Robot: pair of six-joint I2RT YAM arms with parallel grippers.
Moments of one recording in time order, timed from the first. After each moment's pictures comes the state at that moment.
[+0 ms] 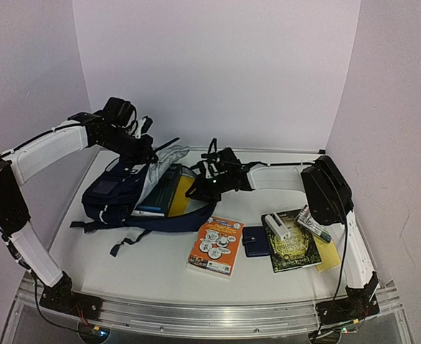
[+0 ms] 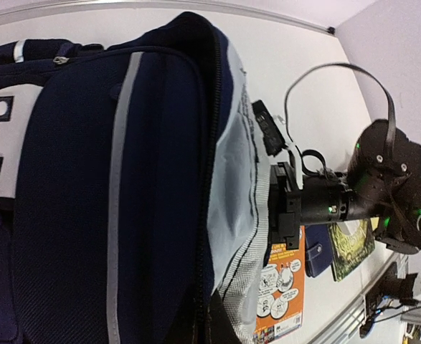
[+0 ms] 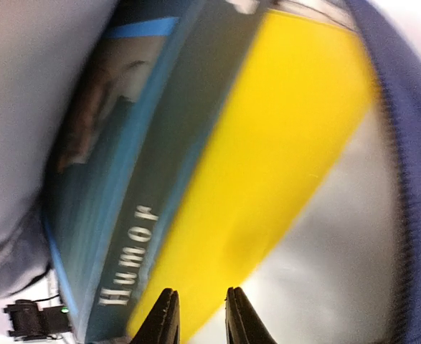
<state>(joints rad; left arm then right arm) -0.48 1.64 1.53 -0.71 0.29 -0.37 0.74 2.38 1.83 -0.18 -0.44 0.71</state>
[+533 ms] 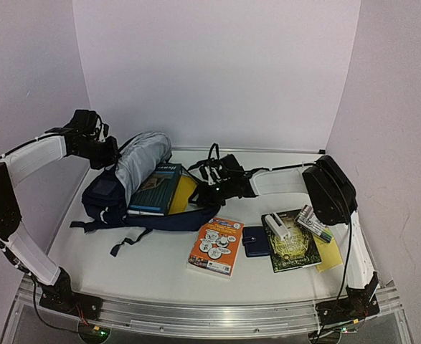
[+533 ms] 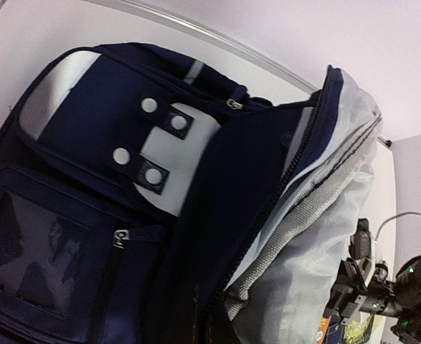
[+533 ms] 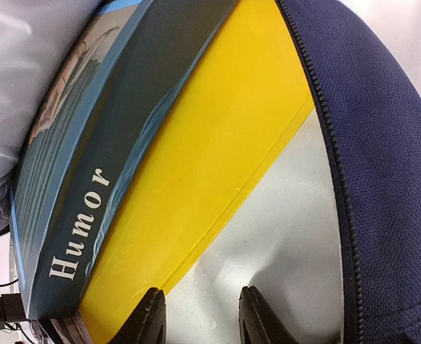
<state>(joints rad) -0.20 1.55 1.30 -0.54 0.24 -0.51 0.74 2.34 1.70 -0.11 -0.37 0.58</state>
